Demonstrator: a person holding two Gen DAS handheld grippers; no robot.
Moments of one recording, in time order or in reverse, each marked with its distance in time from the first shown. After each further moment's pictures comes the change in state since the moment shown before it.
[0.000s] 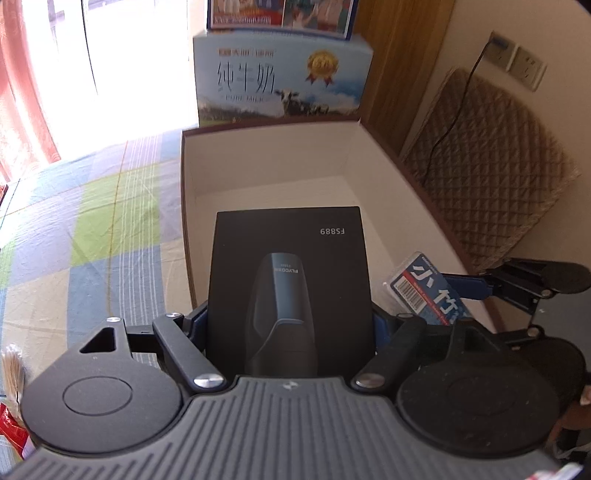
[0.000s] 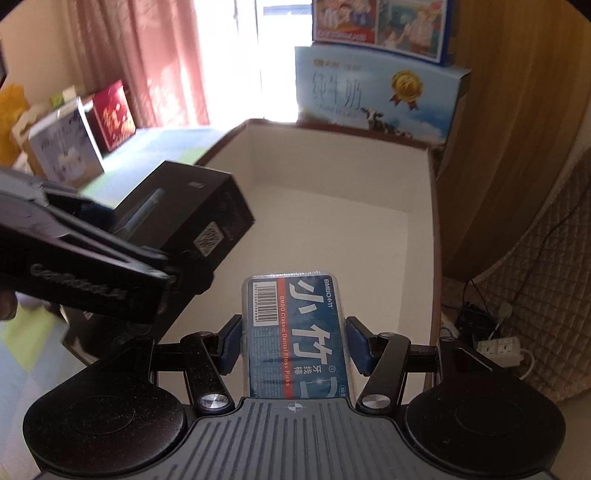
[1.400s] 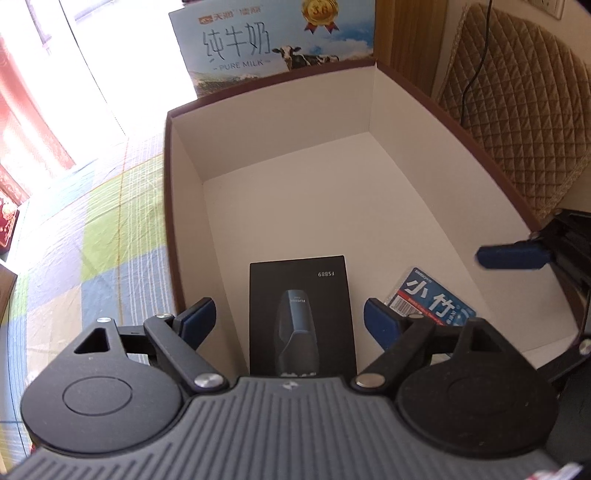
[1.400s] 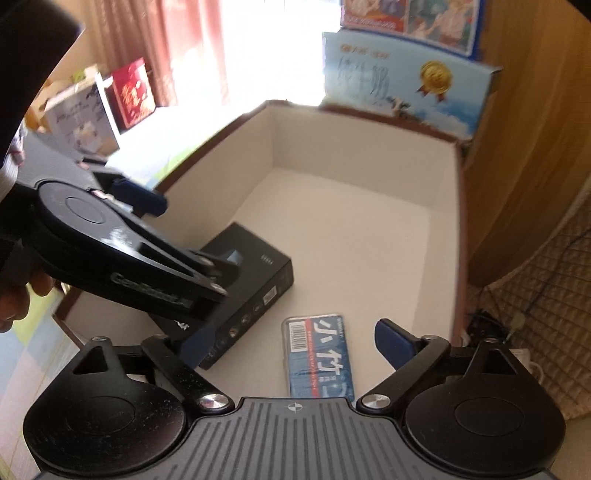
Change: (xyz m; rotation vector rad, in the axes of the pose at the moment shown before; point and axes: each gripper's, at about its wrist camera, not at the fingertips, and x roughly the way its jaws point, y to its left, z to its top) left arm 0.043 -0.014 0.003 0.115 0.079 0.141; right arm -0.004 -0.003 -0.009 -0.022 -0.027 0.041
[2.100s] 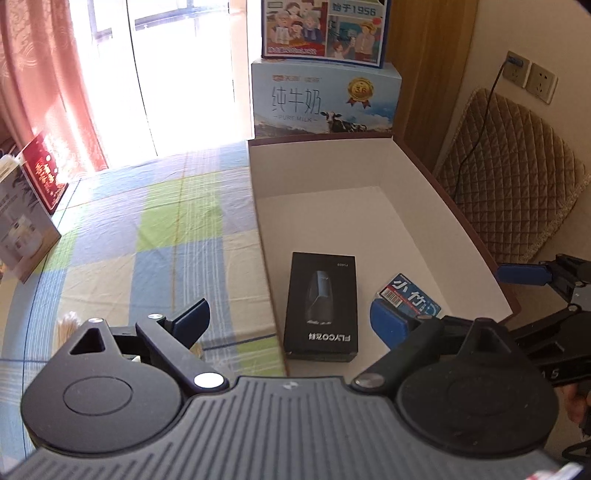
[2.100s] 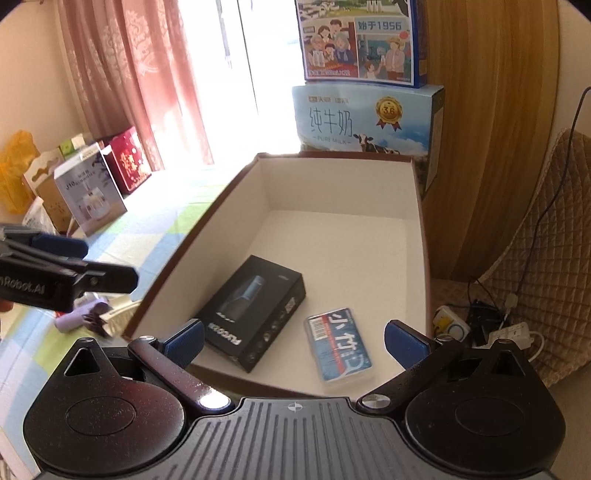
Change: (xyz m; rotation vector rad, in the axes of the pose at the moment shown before) left arm -0.110 0.038 -0.065 -0.171 -0.177 -0.017; right arm -0.069 0.024 -0.025 0.154 -0.138 0.002
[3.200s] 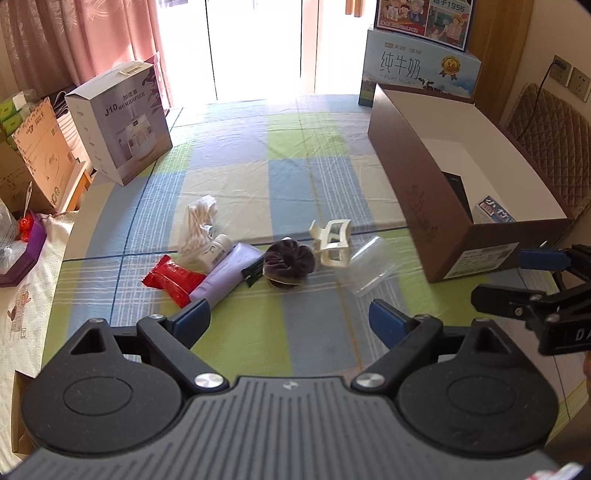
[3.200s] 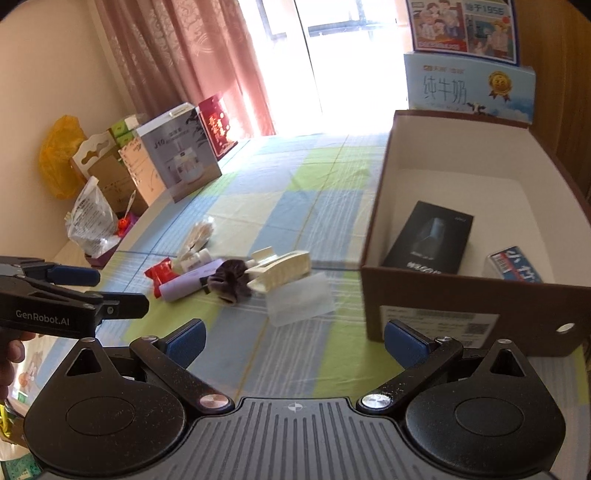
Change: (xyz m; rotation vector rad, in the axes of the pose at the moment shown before) left arm -0.070 0.157 -0.127 -0.089 0.057 0.096; right arm 0.032 0.171 -0.060 0.005 0.063 0.134
